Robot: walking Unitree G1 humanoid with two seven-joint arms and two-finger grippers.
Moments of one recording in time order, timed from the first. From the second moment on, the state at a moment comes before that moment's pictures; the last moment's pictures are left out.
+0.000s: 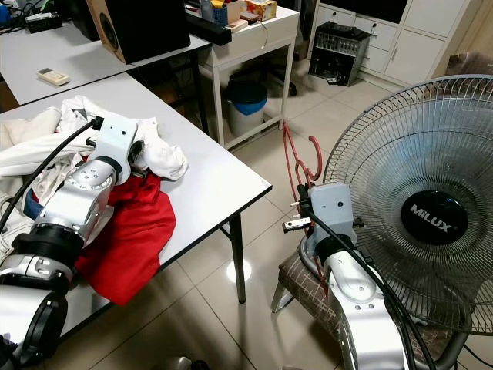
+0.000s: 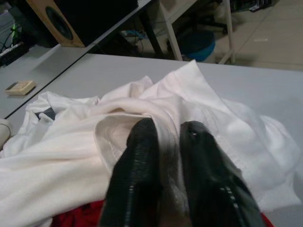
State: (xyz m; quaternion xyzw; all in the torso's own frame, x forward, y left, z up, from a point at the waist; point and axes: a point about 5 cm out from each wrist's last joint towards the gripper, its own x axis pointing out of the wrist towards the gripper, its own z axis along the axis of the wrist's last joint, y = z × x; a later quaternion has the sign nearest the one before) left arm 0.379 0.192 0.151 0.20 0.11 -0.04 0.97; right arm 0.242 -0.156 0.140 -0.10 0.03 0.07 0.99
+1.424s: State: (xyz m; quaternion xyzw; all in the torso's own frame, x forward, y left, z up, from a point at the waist) left arm 0.365 0.181 0.294 0.06 -0.16 -0.23 0.96; right arm 0.243 -0.148 0.136 -0.10 0.03 0.08 0.99
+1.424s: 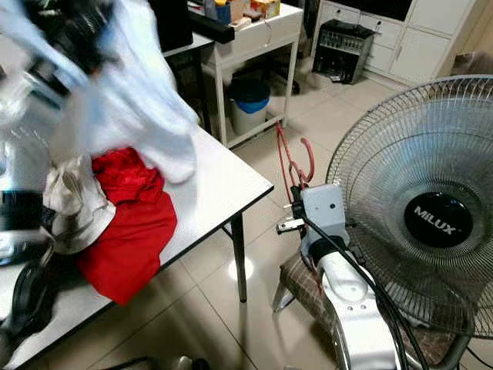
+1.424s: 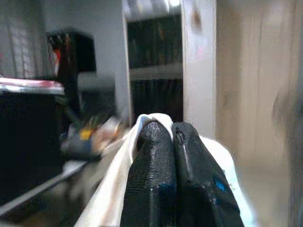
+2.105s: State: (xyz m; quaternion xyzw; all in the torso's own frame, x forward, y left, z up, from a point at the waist) left arm 0.343 0.221 0.207 0.23 0.04 -0.28 0.93; right arm 0.244 -0.146 0.135 -0.09 0.03 0.08 0.99
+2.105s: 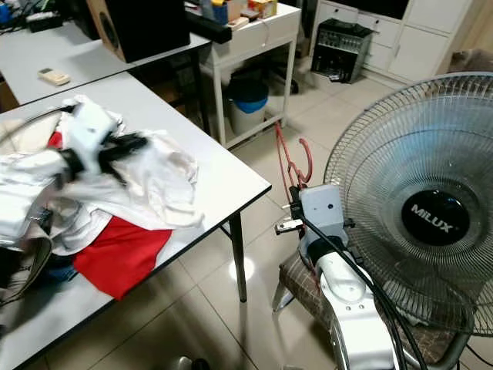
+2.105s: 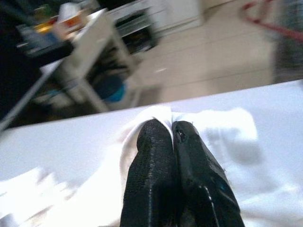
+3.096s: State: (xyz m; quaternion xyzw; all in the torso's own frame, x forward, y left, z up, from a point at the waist) left arm 0.332 0.219 0.211 0.10 0.08 -0.33 0.93; right arm 0.247 -0.142 0.133 -0.09 0.03 0.09 0.99
